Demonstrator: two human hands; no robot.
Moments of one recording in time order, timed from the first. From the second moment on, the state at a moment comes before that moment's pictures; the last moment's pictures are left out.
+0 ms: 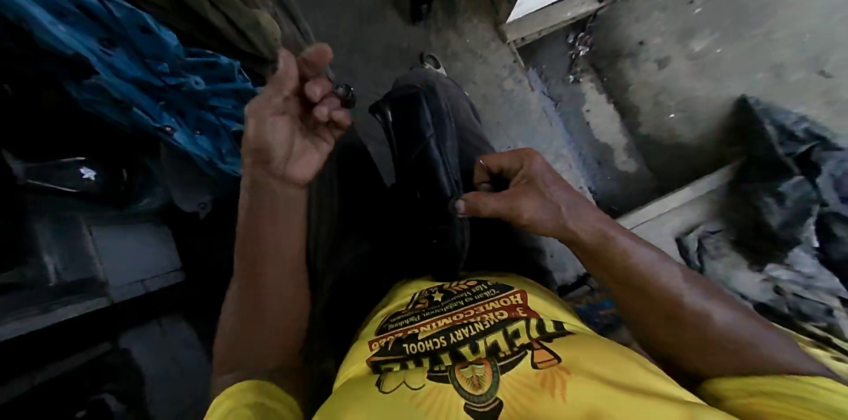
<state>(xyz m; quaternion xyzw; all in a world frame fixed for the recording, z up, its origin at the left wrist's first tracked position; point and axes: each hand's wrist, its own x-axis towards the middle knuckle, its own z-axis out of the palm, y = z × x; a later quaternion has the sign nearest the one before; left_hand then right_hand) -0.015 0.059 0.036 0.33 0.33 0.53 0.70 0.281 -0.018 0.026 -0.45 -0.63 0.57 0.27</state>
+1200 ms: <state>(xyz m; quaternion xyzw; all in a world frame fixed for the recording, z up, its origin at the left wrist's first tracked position) 0.049 -0.017 0.045 0.48 0.47 0.34 0.66 0.311 -0.059 0.010 -0.51 -0.70 0.38 0.32</state>
